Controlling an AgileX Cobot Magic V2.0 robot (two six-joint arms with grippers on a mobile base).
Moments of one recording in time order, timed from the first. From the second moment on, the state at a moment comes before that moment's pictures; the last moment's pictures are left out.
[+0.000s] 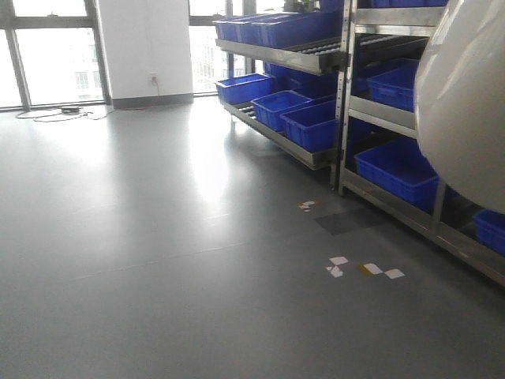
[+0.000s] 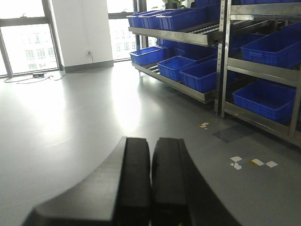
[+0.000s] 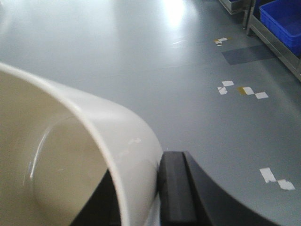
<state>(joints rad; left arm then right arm) -0.16 -0.01 0.01 -0.07 0.08 0.10 0.23 0.51 -0.50 0.09 0.44 0.05</state>
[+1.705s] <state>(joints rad) -0.16 -0.01 0.01 -0.07 0.08 0.10 0.23 0.51 -0.50 0.09 0.44 0.05</state>
